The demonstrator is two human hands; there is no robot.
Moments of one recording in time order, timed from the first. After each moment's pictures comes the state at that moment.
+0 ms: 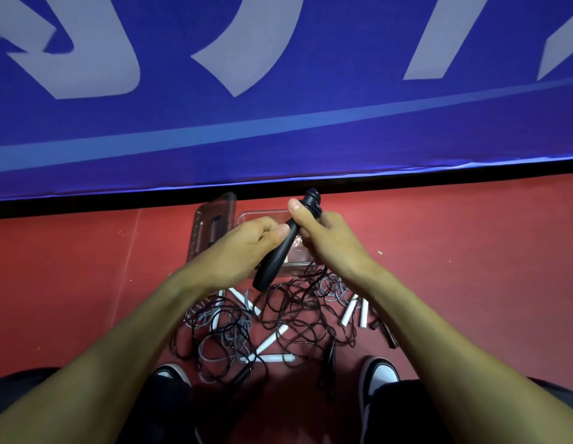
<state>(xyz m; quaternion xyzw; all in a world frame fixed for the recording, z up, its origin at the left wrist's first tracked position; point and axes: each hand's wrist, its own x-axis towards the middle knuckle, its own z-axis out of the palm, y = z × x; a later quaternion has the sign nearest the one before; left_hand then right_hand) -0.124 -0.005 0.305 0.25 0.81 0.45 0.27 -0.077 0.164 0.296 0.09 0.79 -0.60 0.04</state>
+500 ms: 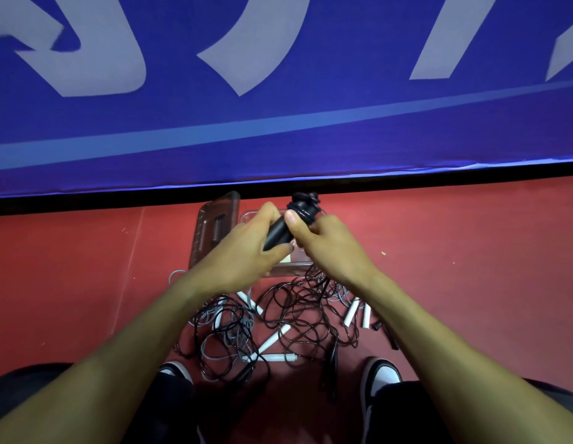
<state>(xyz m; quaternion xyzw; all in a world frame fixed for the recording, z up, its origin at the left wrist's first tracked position) -0.120 -0.005 0.304 0.26 0.86 0.38 0.21 -0.075 0.160 0.294 0.08 0.87 -0.48 0.03</state>
